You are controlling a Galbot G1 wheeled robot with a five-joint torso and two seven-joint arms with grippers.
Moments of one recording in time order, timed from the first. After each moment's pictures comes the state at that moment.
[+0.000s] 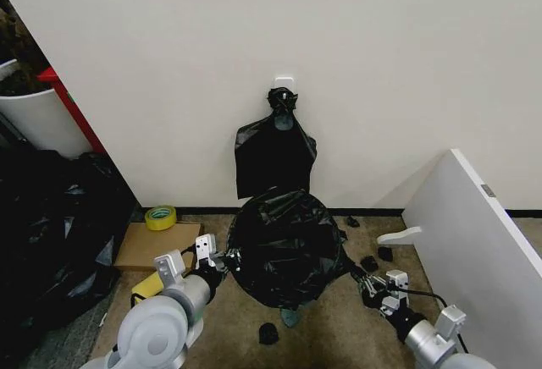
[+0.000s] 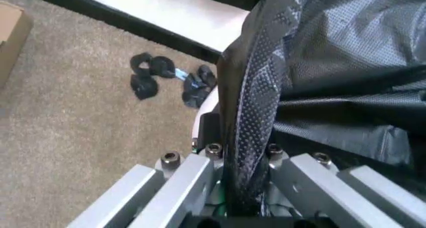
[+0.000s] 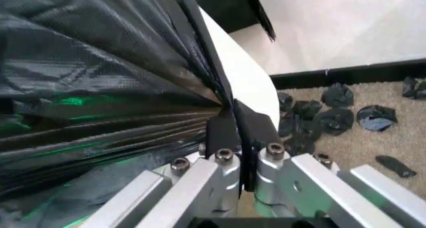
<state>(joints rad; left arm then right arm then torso) 1.32 -0.92 -0.16 -2.28 -1.27 0.33 -0.63 -1.76 0.93 0.49 2.07 0.83 0.01 -0.18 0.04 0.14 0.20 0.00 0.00</state>
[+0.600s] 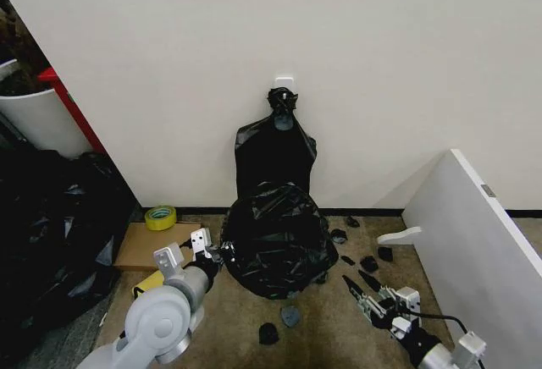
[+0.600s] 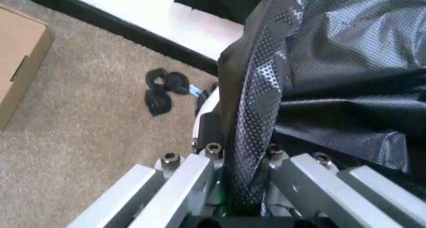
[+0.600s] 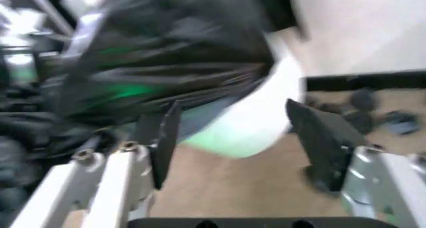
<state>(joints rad) 1.26 -0.94 -0.16 -2.21 -1.29 0.30 -0.66 -1.97 0.95 0.55 2.16 0.77 0.12 -0.30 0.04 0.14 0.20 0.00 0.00</state>
